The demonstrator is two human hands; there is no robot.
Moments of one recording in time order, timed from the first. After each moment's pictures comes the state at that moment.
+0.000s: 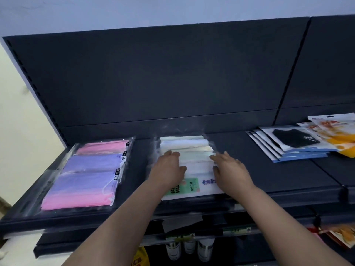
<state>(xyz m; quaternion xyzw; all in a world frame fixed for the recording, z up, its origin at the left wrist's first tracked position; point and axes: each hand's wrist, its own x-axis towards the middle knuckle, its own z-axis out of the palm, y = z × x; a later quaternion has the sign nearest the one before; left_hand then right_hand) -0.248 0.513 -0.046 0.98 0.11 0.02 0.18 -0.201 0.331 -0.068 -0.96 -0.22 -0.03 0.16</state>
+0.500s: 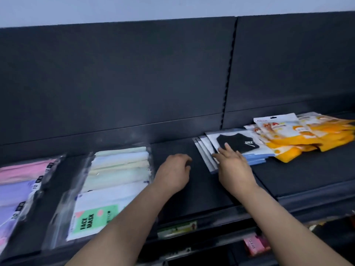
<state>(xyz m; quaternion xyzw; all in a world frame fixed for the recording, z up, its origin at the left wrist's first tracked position) -0.133 0.333 -0.055 0.98 -0.04 0.06 0.21 -0.099 0.152 -0.072 -0.97 -0.17 -0.11 0.10</state>
